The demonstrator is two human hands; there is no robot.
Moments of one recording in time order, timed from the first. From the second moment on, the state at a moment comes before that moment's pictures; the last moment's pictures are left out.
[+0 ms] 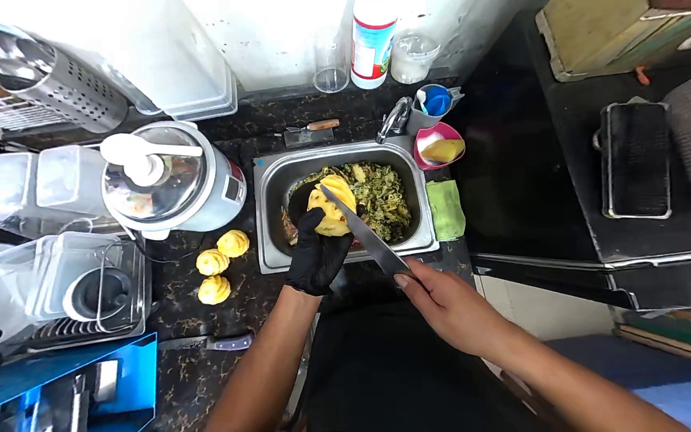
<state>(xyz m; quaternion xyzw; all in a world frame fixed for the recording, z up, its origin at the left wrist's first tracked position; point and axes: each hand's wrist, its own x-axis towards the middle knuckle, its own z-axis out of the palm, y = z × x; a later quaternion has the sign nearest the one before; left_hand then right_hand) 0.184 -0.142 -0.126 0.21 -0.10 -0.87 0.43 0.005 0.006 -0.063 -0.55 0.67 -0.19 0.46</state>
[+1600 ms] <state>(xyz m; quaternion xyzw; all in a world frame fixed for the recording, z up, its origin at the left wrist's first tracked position) 0.224 -0.168 -0.127 0.30 -0.35 -0.82 0.35 0.017 0.030 -0.074 -0.60 0.69 -0.23 0.33</state>
